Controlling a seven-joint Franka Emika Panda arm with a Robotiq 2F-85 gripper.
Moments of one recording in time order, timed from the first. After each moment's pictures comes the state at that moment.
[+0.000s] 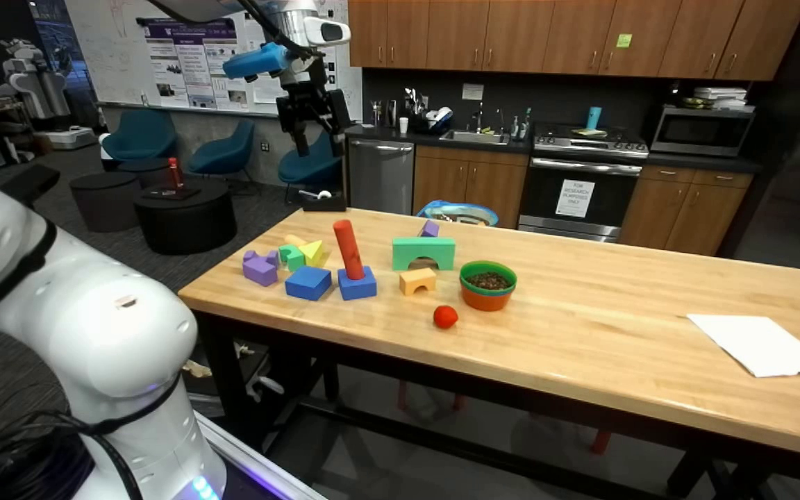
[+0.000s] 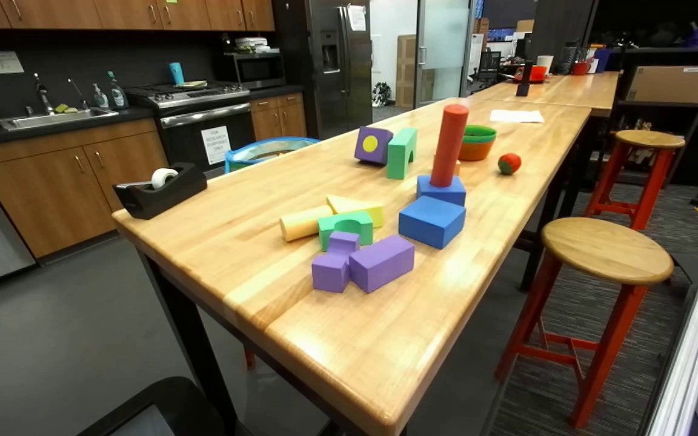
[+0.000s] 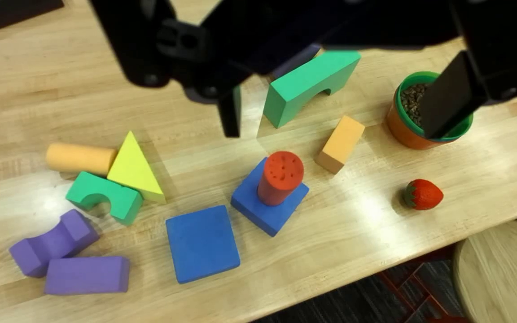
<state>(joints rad) -0.05 -0.58 0.11 -2.26 -0.10 1.75 0.21</state>
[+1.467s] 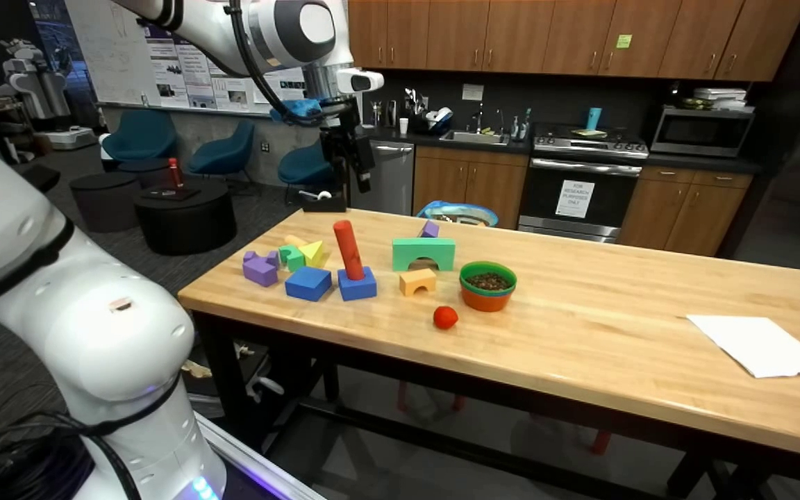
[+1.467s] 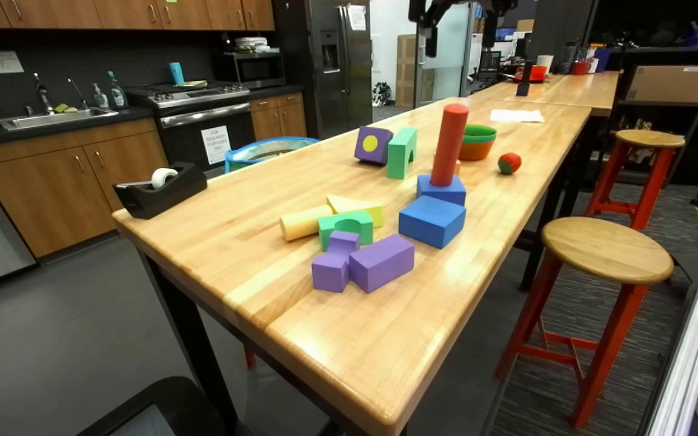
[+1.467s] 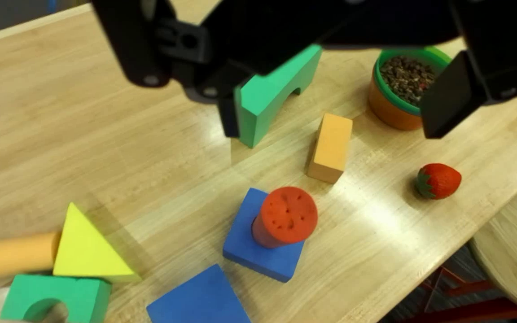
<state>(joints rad) -0.10 -0.44 0.08 -2.33 -0.12 1.99 0.48</state>
